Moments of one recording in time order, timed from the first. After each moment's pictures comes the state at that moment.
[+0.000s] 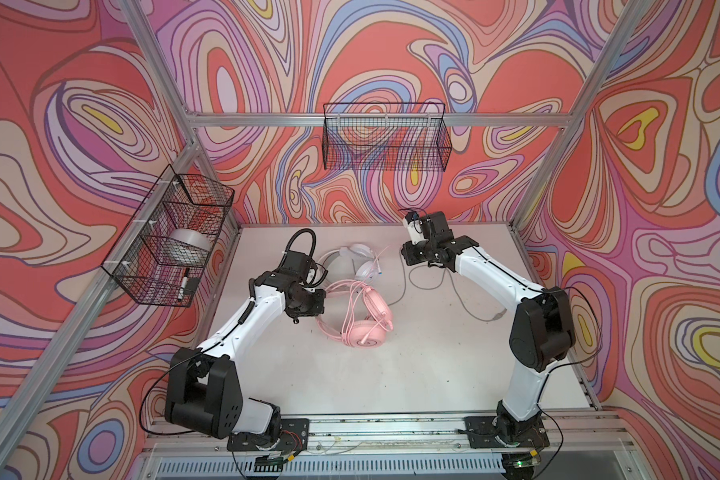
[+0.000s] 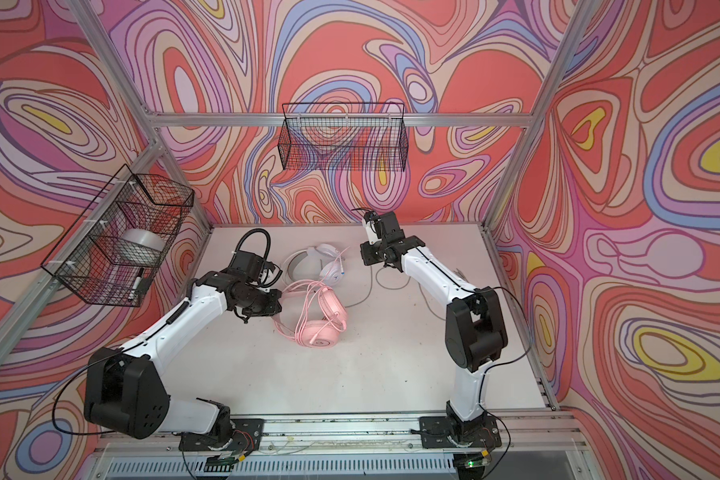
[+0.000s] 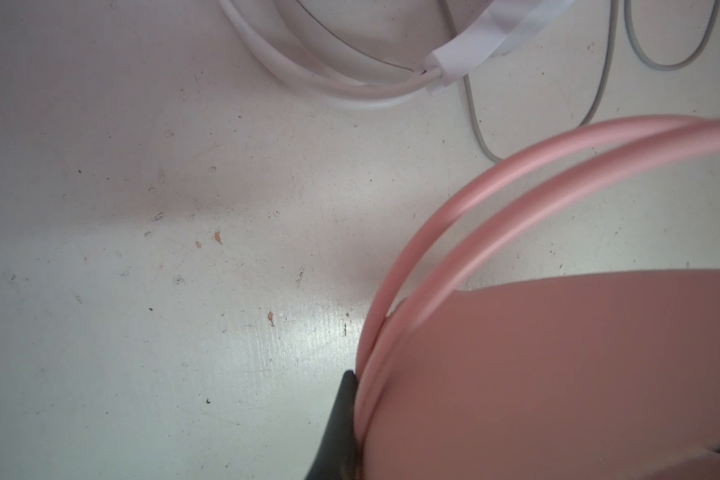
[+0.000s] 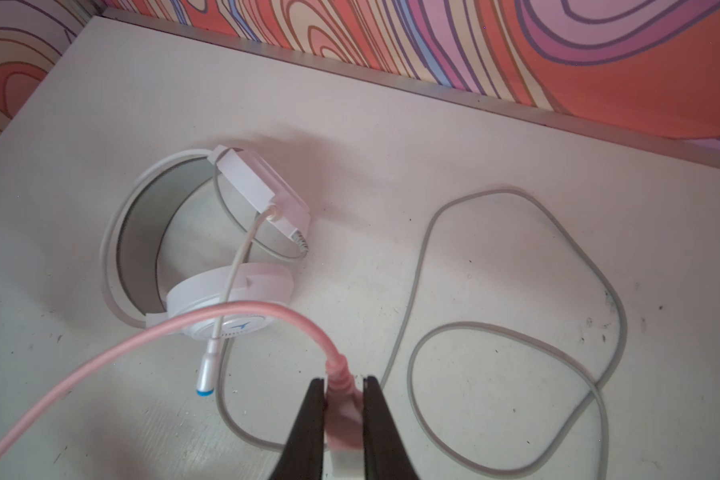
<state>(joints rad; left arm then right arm) -0.26 1.42 1.09 -0.86 0.22 -0.26 0.39 1.87 1.59 -0.50 -0.09 0.10</state>
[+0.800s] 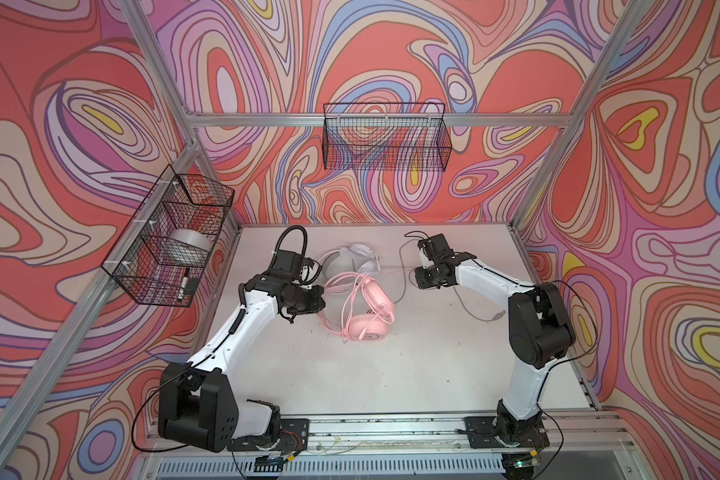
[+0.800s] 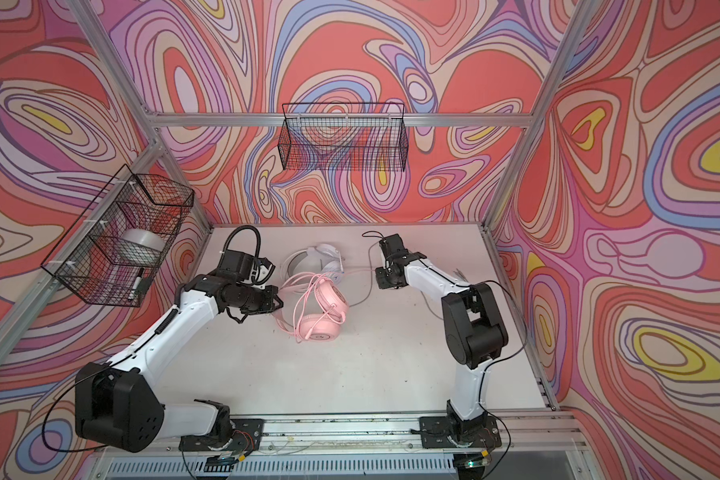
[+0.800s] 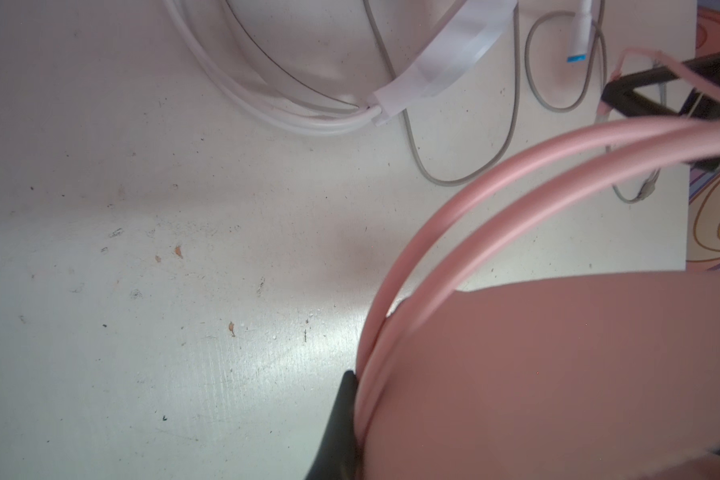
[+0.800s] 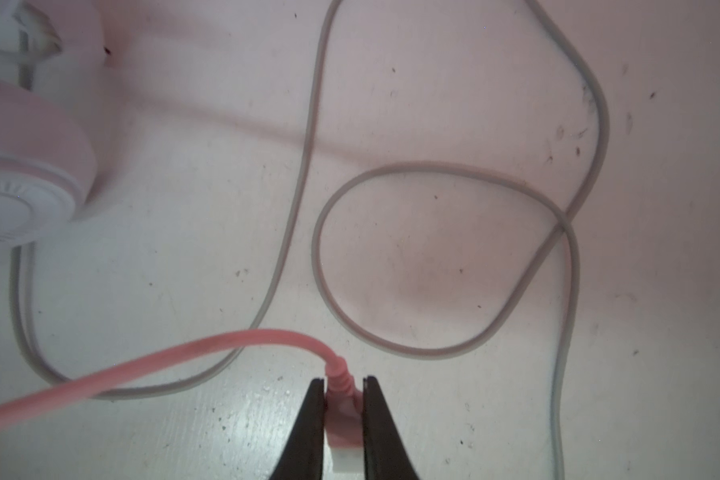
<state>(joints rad) -0.21 1.35 1.07 -0.81 0.35 -0.30 0.36 1.88 1.34 -0.54 0.04 0.12</state>
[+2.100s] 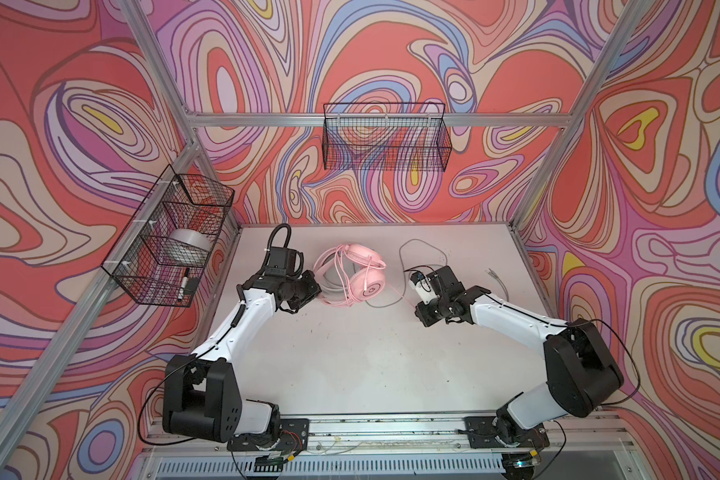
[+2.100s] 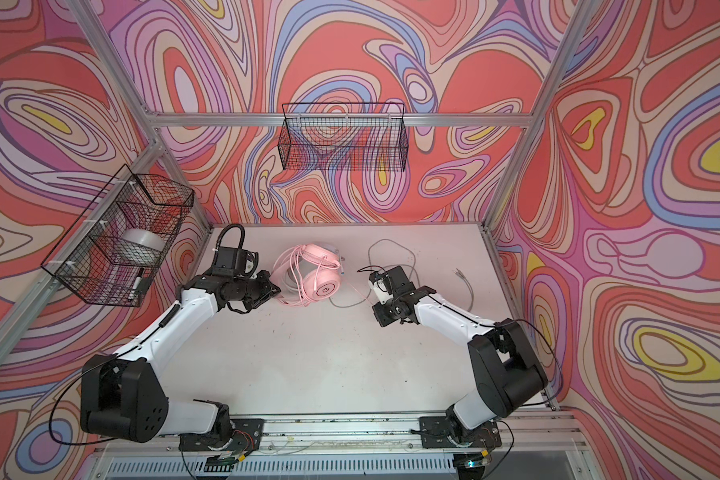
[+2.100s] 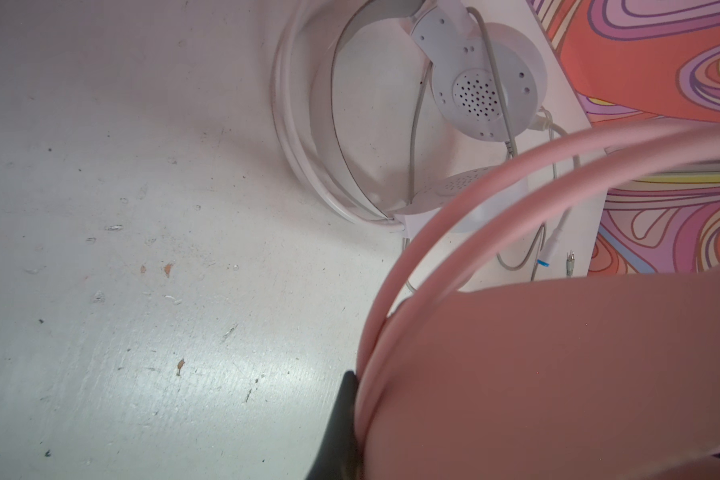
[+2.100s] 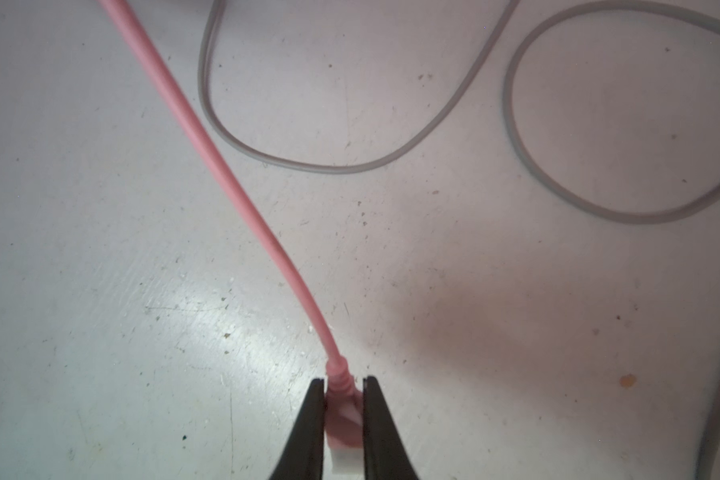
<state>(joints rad) -0.15 1.39 1.04 -0.60 0.32 -0.76 0.49 1.53 0.94 -0.46 -0.13 -0.02</state>
